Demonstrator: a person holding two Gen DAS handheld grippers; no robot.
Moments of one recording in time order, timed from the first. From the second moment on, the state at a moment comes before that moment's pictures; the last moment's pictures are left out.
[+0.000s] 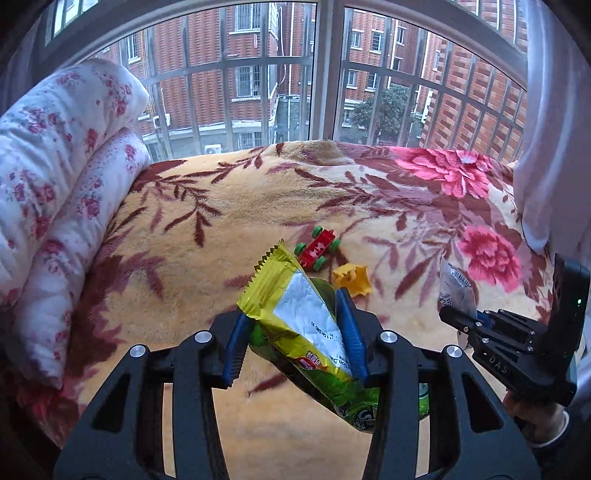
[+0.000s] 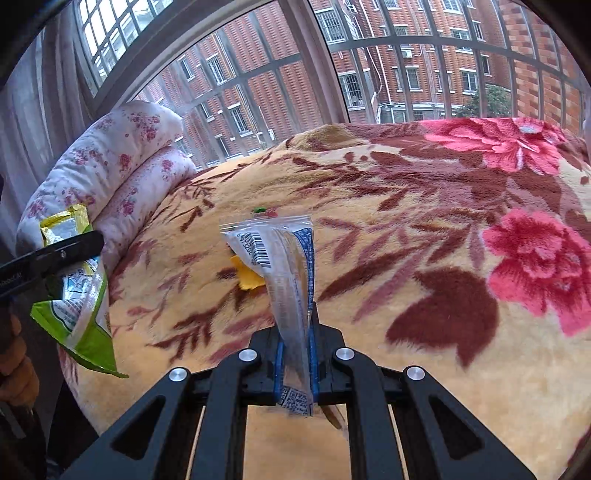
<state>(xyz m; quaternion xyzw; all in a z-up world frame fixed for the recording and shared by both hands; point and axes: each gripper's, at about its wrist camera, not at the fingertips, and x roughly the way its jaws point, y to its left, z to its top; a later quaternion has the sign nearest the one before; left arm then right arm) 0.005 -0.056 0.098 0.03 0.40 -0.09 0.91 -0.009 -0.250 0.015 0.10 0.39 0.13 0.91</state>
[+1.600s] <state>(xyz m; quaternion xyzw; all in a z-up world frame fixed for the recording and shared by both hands) -0.221 -0.047 -0.143 0.16 0.58 -0.17 0.78 -0.253 -0.147 -0.134 0.02 0.58 0.19 0.79</state>
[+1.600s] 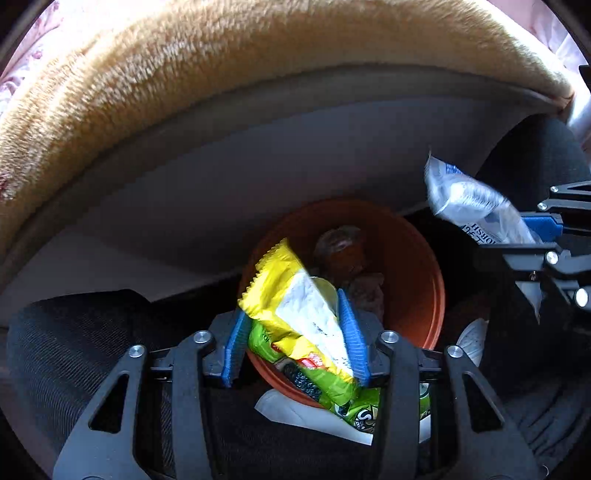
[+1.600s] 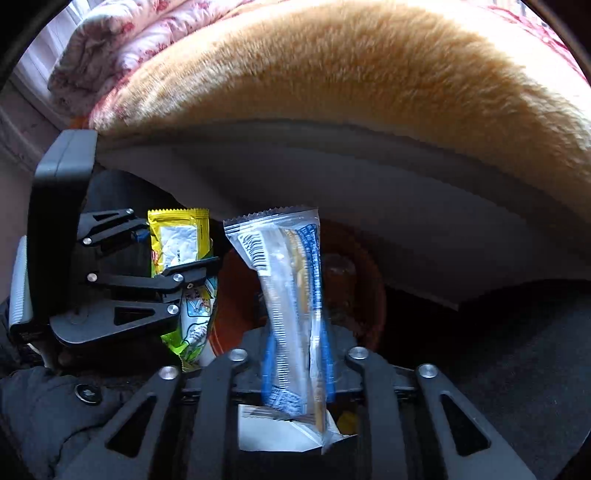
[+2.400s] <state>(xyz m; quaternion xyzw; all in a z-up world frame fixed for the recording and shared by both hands) -0.212 -0.010 -0.089 0.08 0.54 -0.21 0.81 -0.248 -0.163 -0.066 0.04 0.53 0.21 0.82</state>
